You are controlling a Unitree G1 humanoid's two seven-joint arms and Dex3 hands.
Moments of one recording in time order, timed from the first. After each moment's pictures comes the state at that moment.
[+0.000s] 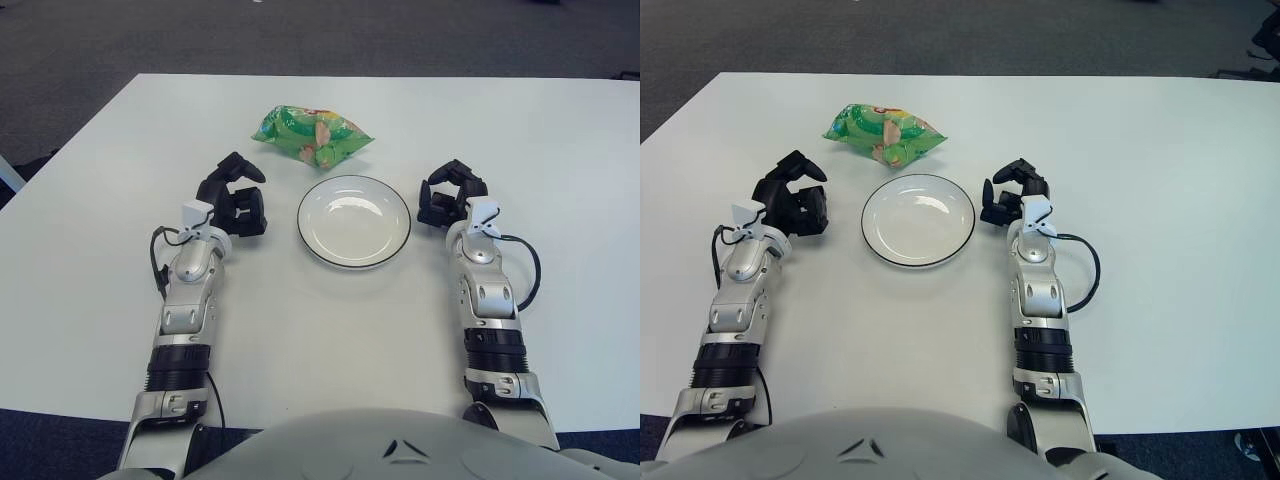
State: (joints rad) left arm -0.10 0.12 0.11 -0.01 -0.12 -0.05 -0.08; right arm -0.21 0.05 -0.09 -0.03 -0.13 0.27 -0.22
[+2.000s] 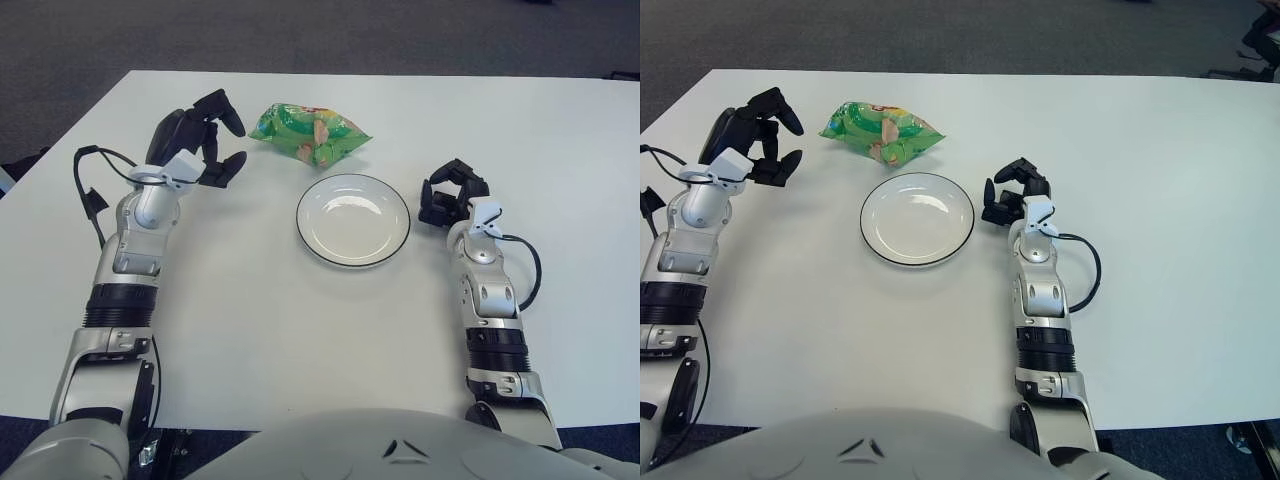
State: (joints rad) left arm -0.38 0.48 0.07 0.15 0.36 -0.33 -0.02; right arm -0.21 0.05 -0.09 -0.01 -0.10 0.25 -0.22
